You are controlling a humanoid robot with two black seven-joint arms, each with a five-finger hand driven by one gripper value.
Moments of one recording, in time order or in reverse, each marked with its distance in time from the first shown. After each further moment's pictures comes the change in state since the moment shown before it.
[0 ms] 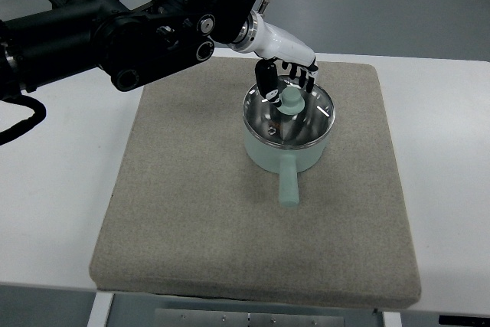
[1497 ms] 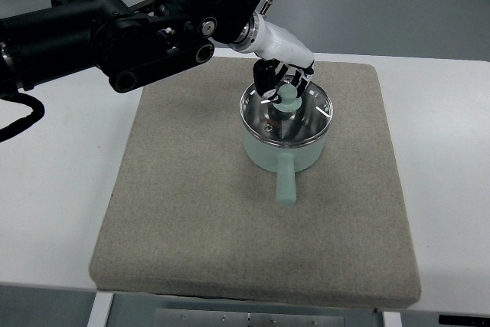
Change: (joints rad) left arm -0.013 0.006 -0.003 -0.028 0.064 -0.015 0.003; right arm 0.000 0.000 0.000 0.000 0.000 0.000 0.000
